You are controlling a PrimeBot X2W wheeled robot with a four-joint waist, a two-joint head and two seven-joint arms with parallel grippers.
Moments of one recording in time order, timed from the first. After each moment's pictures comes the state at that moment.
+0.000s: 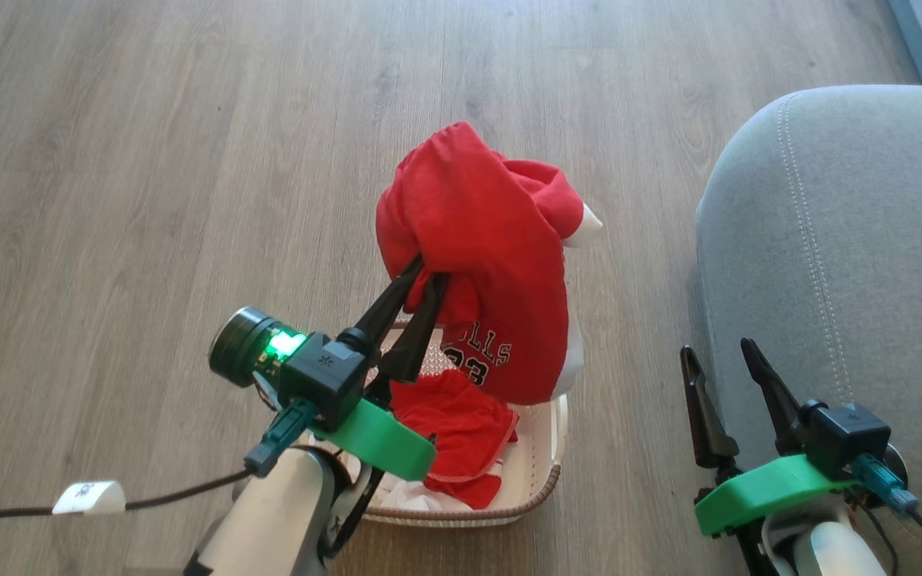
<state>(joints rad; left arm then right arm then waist) -0.25 0.05 -0.43 0.03 -0.12 -0.04 -0.25 -0.01 -0.04 0.05 0.21 0.19 0.13 -0.26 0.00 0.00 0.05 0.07</state>
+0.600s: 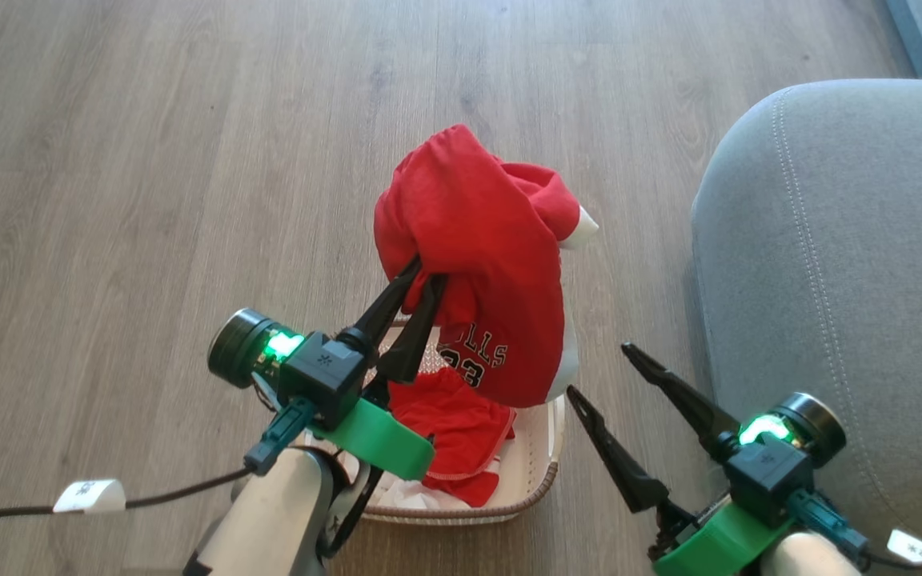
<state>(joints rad) -0.25 0.05 -0.43 0.04 -0.12 -0.04 -0.25 -0.02 -0.27 0.43 -0.03 0.18 0.13 -0.26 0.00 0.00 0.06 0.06</state>
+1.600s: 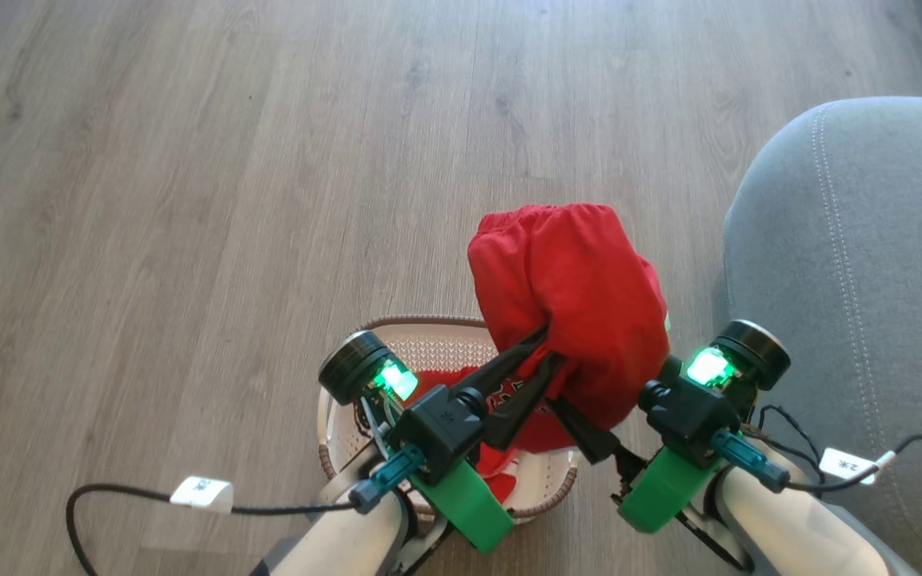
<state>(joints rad) -0.28 0.05 -0.65 0.08 -0.10 -0.12 -0.25 -0.28 -0.32 0.63 0.12 0.14 0.13 -0.26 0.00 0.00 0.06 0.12</state>
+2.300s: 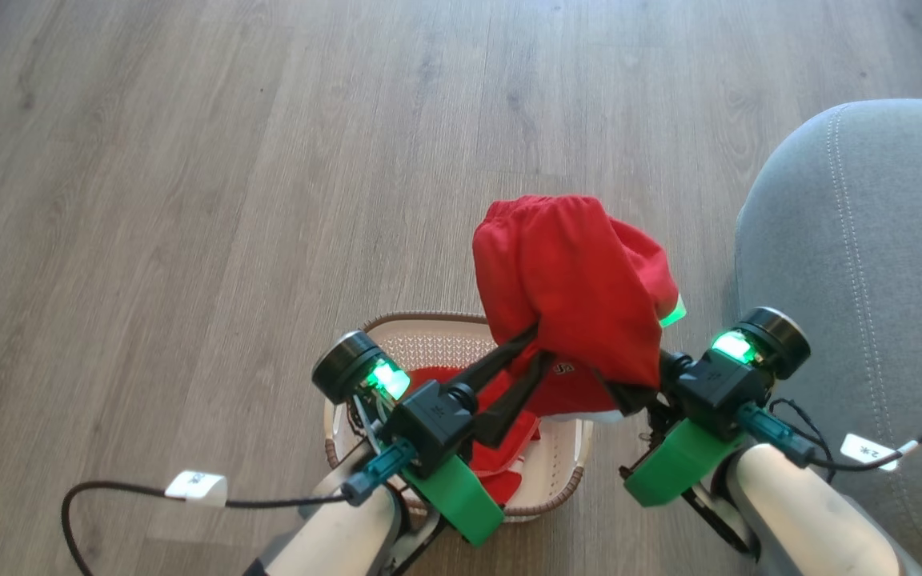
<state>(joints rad) -0.28 0.05 -0.63 0.11 -0.11 -0.12 -0.26 -0.28 -0.28 0.54 0.13 0.17 0.13 -0.26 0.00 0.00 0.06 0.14</state>
